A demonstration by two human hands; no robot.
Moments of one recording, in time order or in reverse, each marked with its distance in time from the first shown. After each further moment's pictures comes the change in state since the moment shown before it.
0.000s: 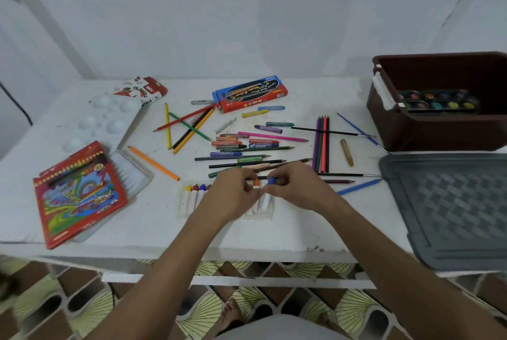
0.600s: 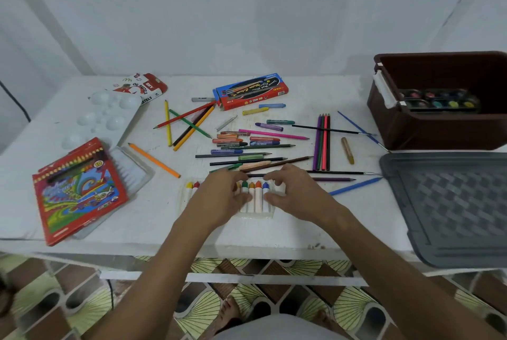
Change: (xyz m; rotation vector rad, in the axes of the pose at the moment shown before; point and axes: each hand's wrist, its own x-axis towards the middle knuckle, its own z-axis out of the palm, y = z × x) left_hand -0.007 -0.024 -0.002 0.108 0.030 0.029; right_hand -0.014 -0.002 0.010 -0.188 -0.015 -0.070
